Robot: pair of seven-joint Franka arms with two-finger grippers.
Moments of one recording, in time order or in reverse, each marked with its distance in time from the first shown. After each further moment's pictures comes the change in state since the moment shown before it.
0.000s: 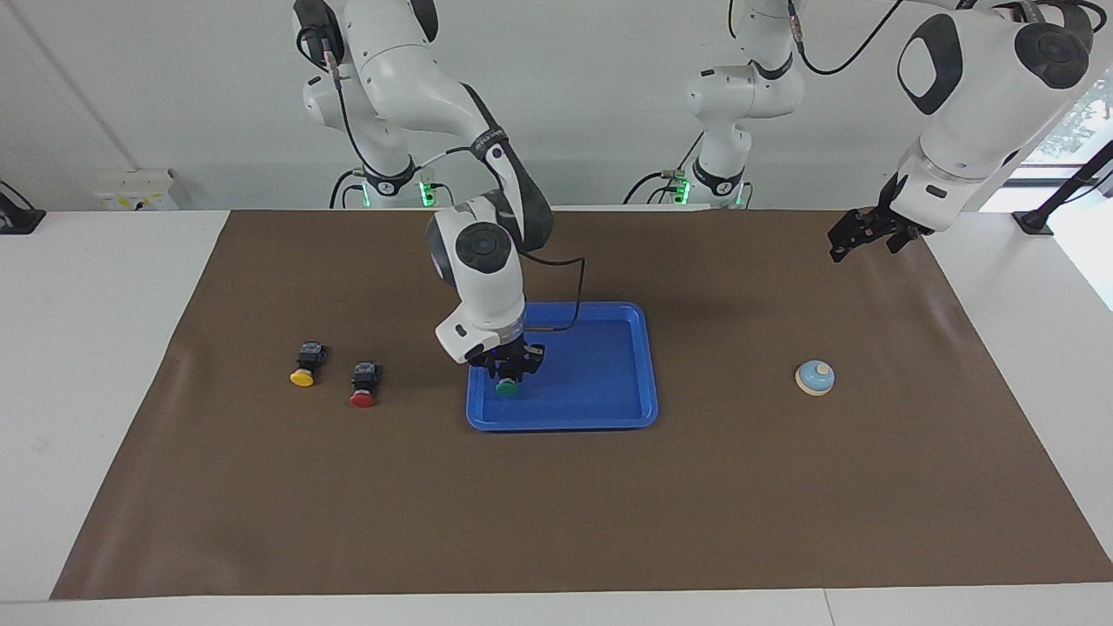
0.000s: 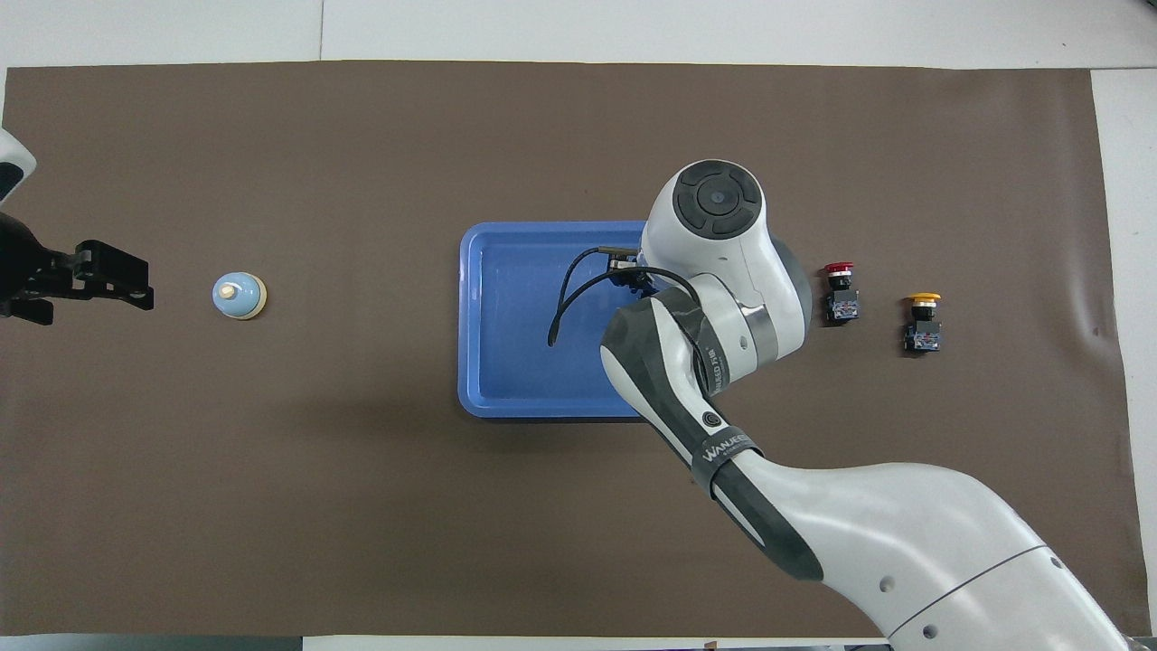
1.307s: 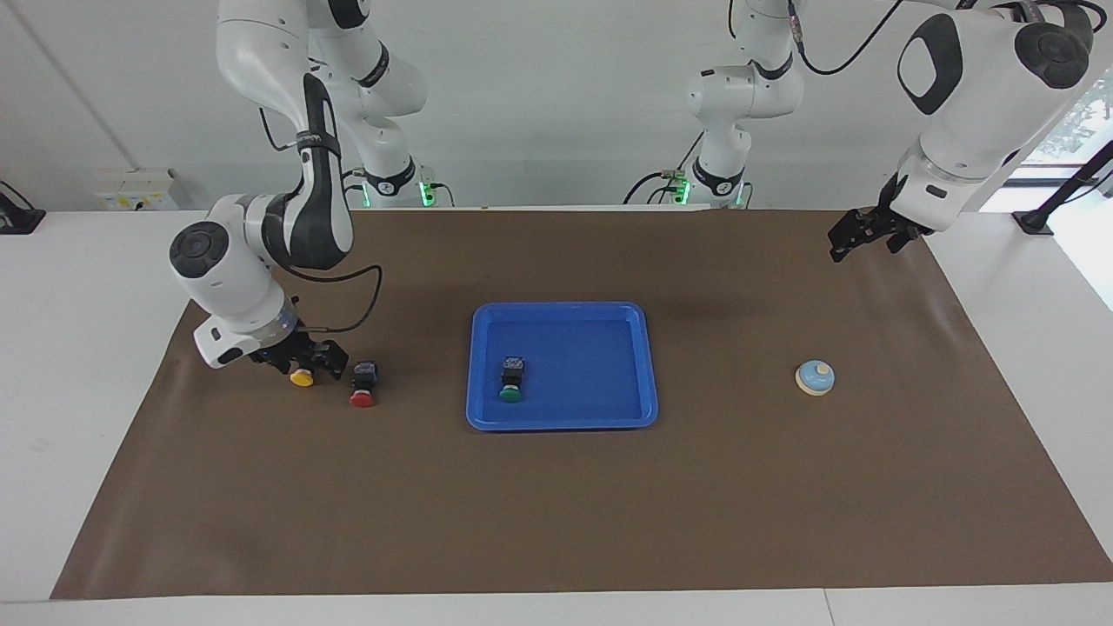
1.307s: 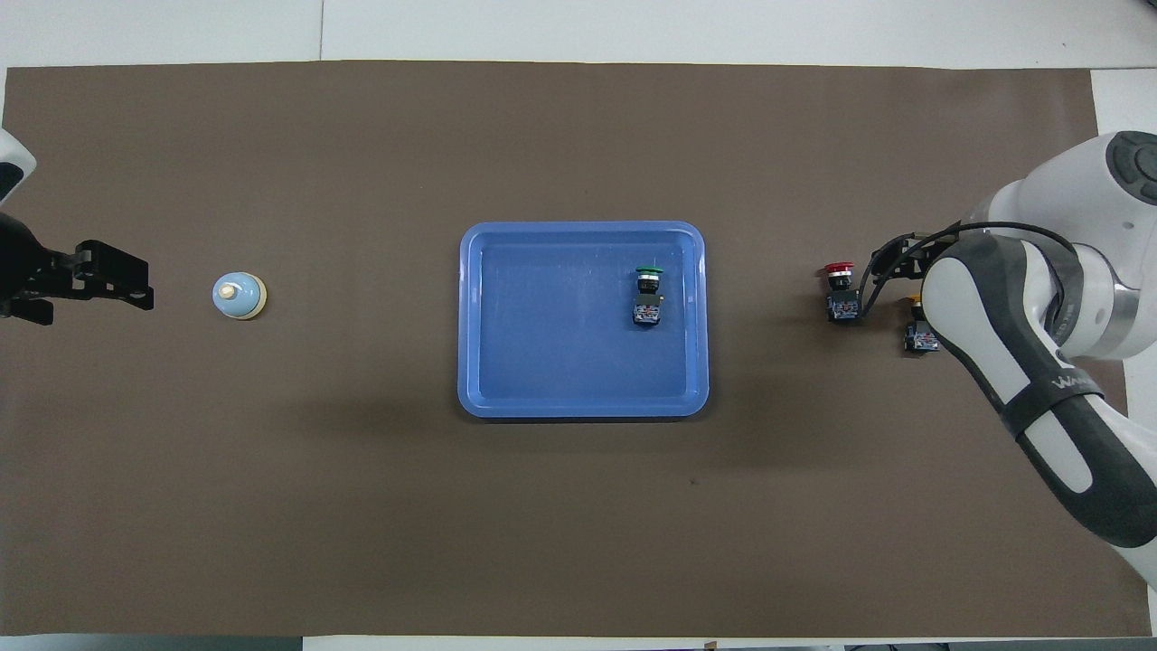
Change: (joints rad) left arm 0.000 0.000 0.000 0.000 0.000 0.000 0.000; right arm -0.480 -0.204 -0.028 -0.270 -0.007 0.002 -0.528
